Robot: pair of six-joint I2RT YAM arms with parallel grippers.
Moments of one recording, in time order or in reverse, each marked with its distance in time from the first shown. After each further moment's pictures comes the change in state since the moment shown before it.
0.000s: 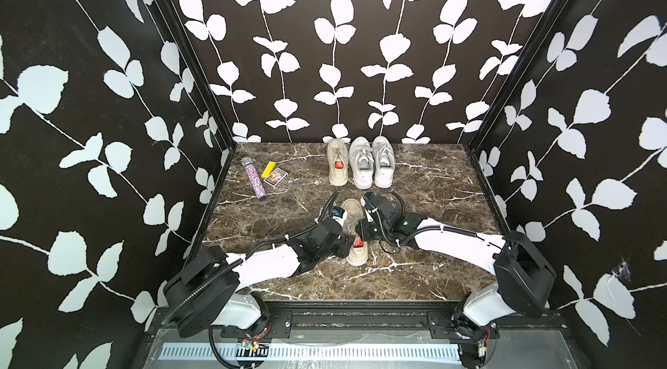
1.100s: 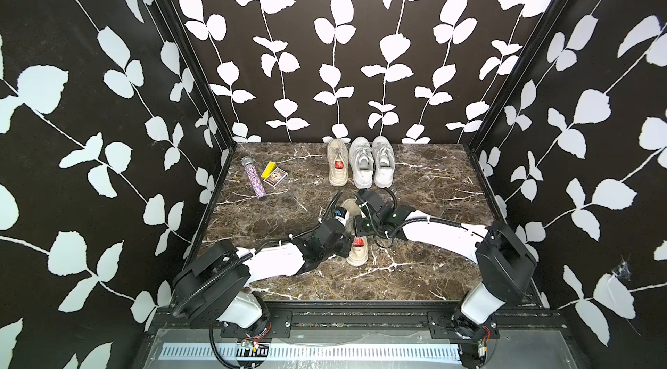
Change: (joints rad) left arm 0.000 0.059 0.012 0.052 -0.003 -0.008; right arm 0.000 0.121 0.117 -0.076 0.046 -0.009
